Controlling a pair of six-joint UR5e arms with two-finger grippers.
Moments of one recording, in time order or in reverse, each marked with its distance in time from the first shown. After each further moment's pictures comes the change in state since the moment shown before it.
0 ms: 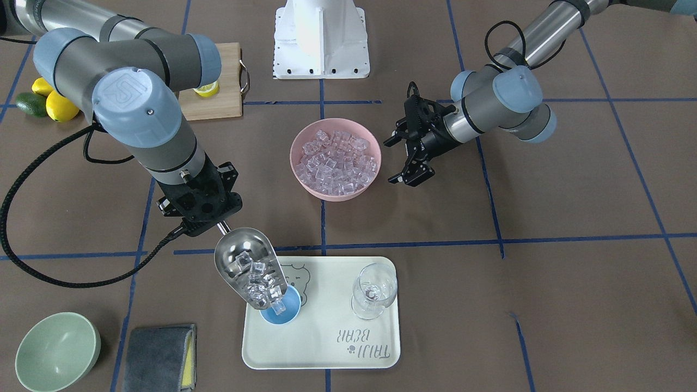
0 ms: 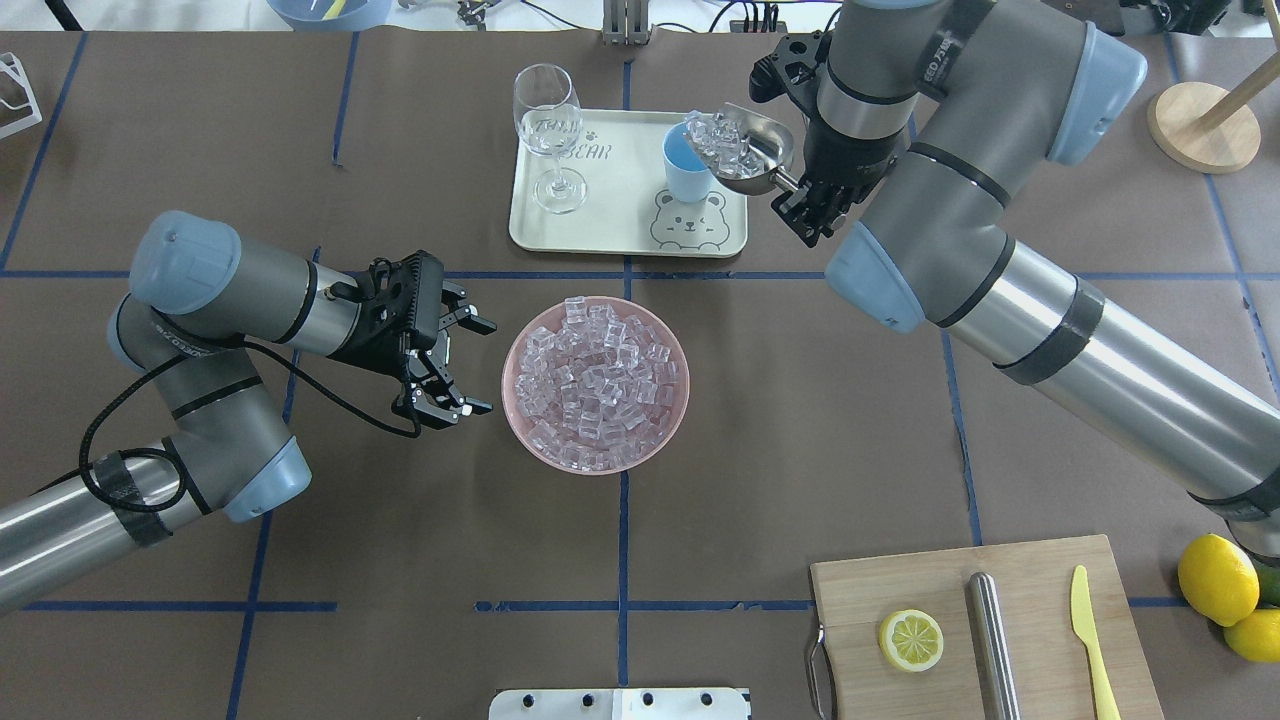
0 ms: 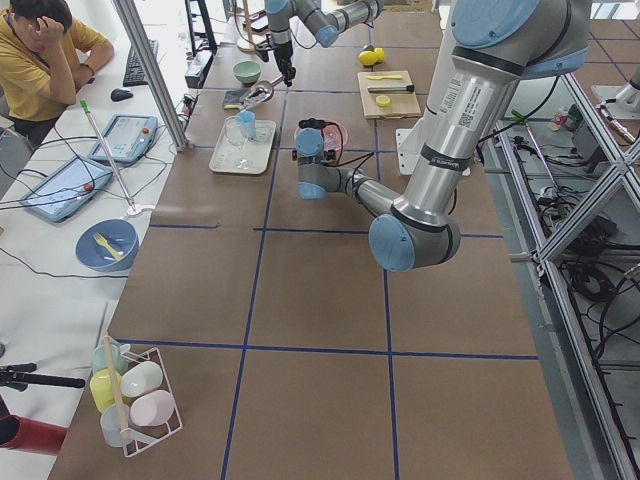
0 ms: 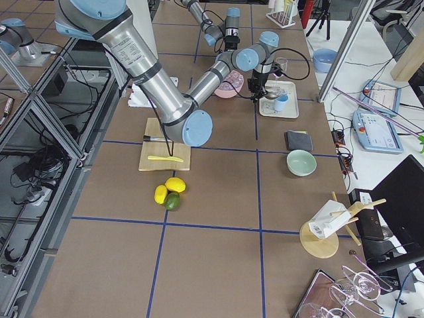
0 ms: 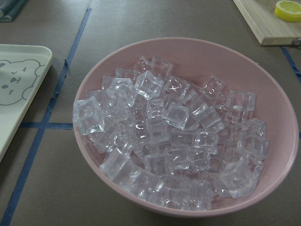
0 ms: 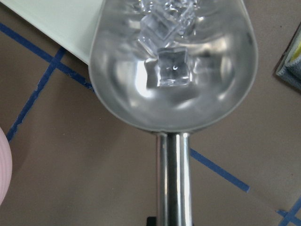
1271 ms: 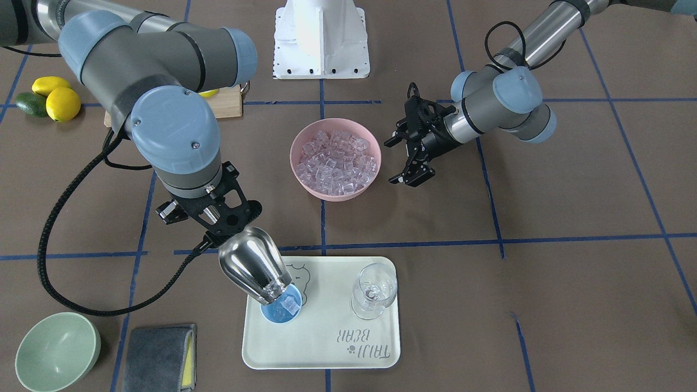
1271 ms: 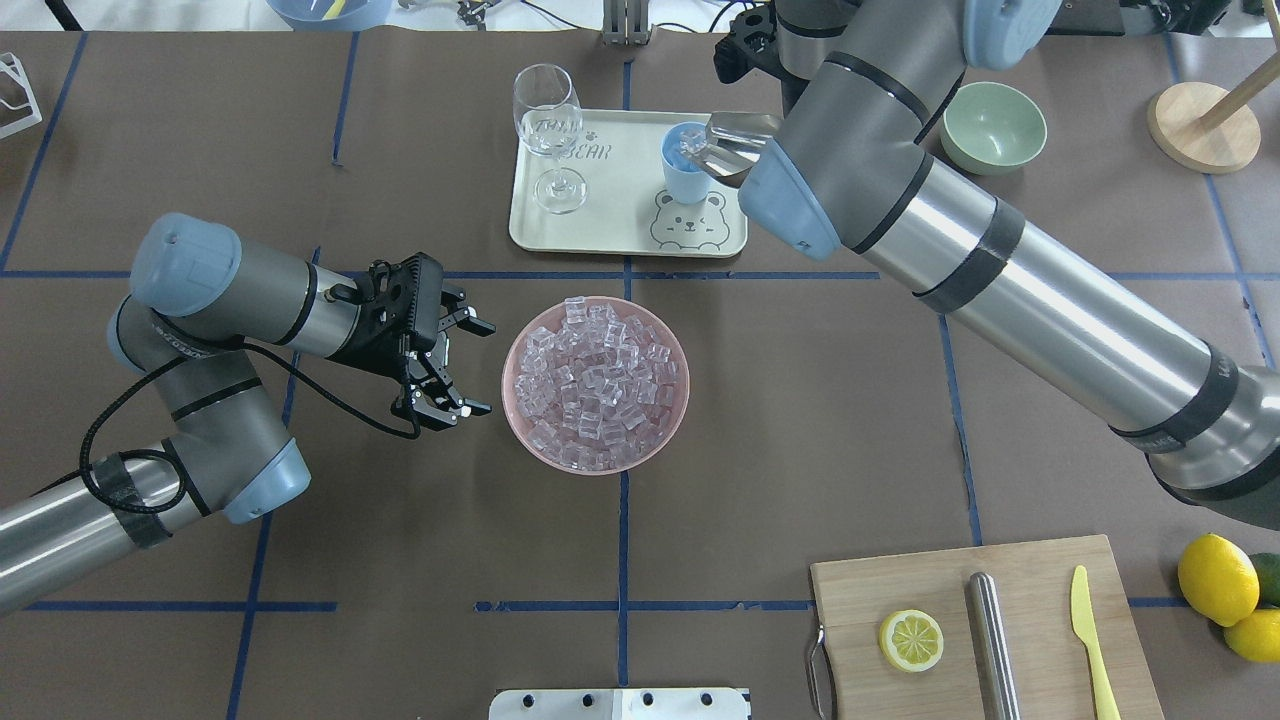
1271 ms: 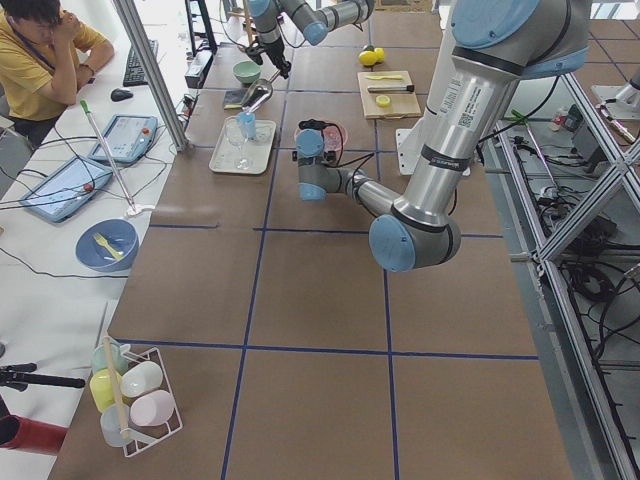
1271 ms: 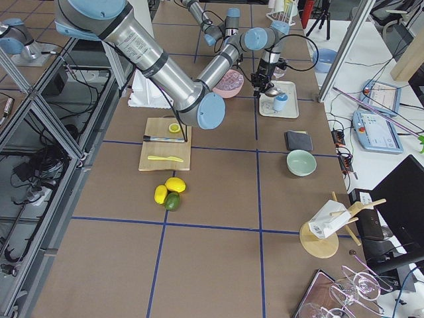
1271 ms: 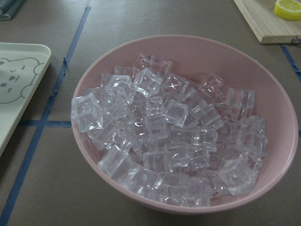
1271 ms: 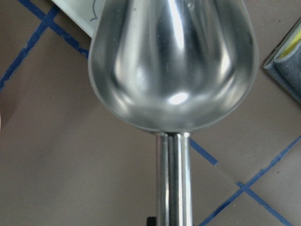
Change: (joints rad) left arm 0.002 0.002 0.003 0.000 0.001 0.000; right arm 0.015 0.187 -0.124 -0.330 -0.068 -0.291
